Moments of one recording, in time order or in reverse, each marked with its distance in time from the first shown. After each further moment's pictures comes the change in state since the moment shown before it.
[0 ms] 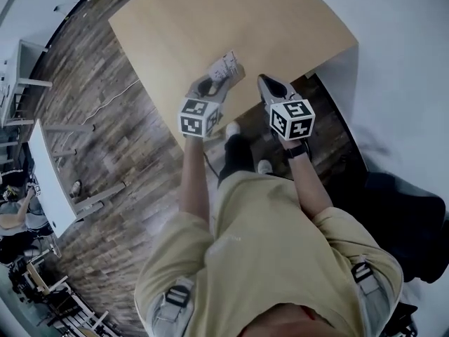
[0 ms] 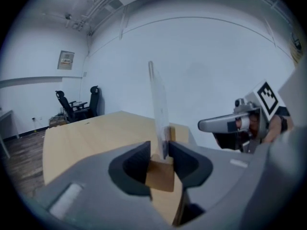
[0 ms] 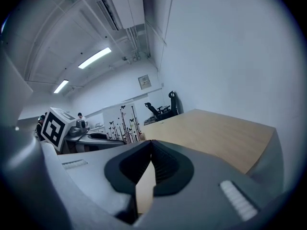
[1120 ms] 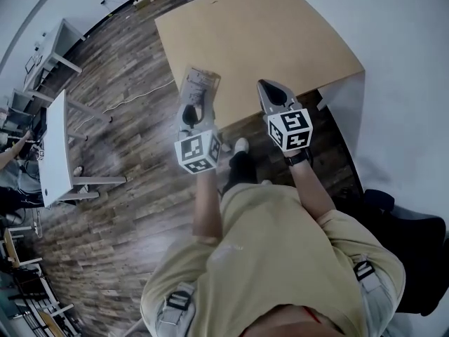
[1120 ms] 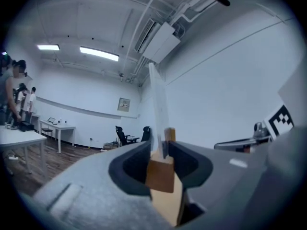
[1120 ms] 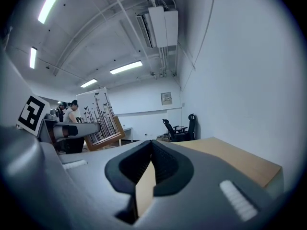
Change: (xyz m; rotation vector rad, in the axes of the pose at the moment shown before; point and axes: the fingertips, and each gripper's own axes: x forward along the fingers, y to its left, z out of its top) left arm -0.253 -0.055 0.048 -0.094 -0.492 0.635; right arm -0.099 0.133 0.045 -0.277 -0.194 0.161
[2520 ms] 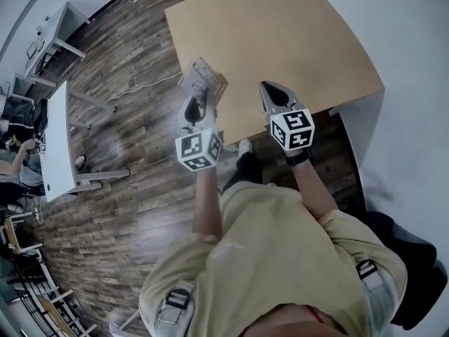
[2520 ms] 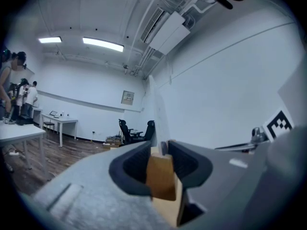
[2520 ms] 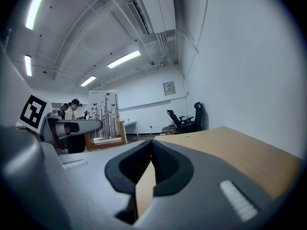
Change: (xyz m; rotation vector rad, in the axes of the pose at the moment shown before) left arm 0.099 0.083 -0.025 -0.044 0.071 0.028; right arm 0.134 -0.017 -0.026 0.065 0.104 0.071
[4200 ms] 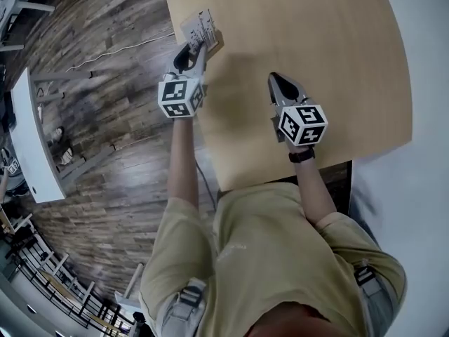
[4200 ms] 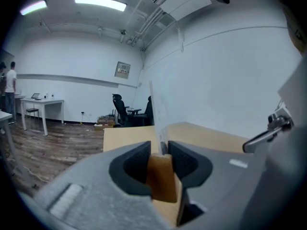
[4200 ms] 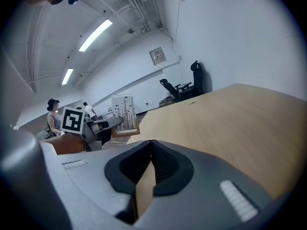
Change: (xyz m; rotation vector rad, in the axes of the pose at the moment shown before) left arm 0.368 0.273 -0.171 -0.023 0.250 -0.122; right arm 0.356 -0.097 -0.118 0.235 0.311 0.006
